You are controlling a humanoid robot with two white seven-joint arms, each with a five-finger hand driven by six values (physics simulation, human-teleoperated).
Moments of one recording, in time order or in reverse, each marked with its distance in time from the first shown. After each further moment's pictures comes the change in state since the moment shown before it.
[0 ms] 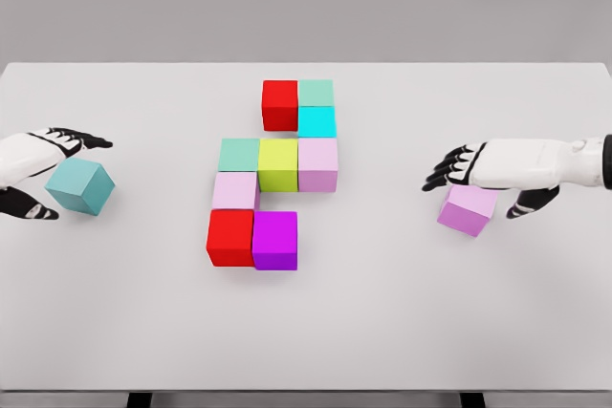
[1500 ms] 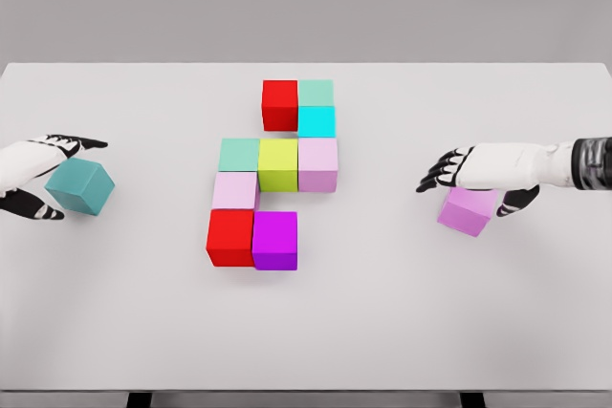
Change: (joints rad) left arm -0.051 -0.108 -0.050 0.149 -0.050 0.029 0.025; right arm 0.008 0.107 0.004 0.110 0.131 0.000 0.000
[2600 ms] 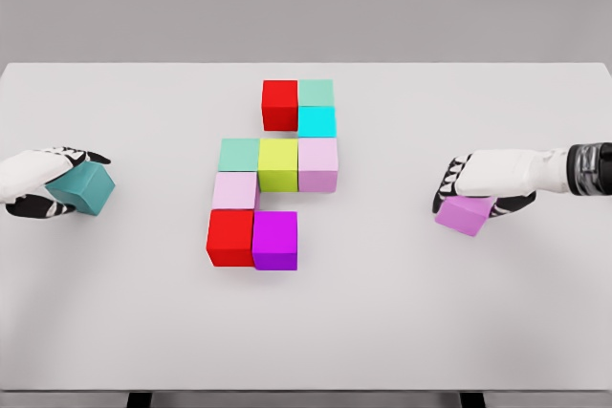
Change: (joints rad) left arm -0.029 -0.008 -0.068 0.023 -0.020 0.037 0.009; right arm 0.000 0.000 0.020 -0.006 0.028 0.001 -0.001
